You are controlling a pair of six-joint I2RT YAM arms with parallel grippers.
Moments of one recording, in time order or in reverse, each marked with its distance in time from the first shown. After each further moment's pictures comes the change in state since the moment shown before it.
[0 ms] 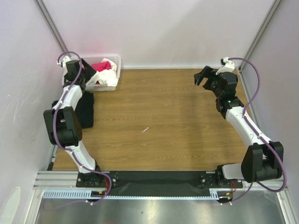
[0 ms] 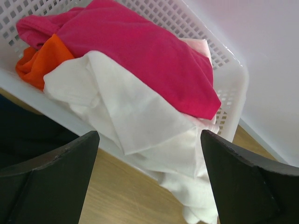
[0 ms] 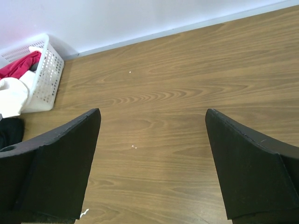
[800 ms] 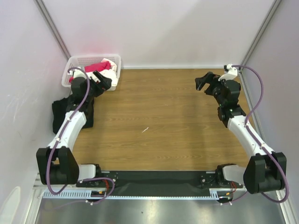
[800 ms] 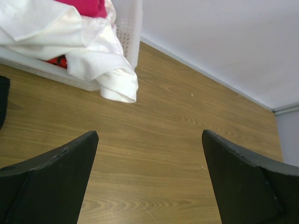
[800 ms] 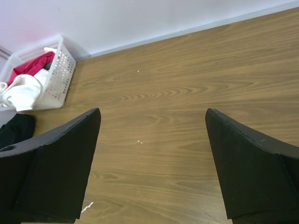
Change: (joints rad) left arm -0.149 -0.520 -0.462 0.115 0.230 0.022; right arm -0.006 -0.135 -0.148 0.092 -0.023 0.029
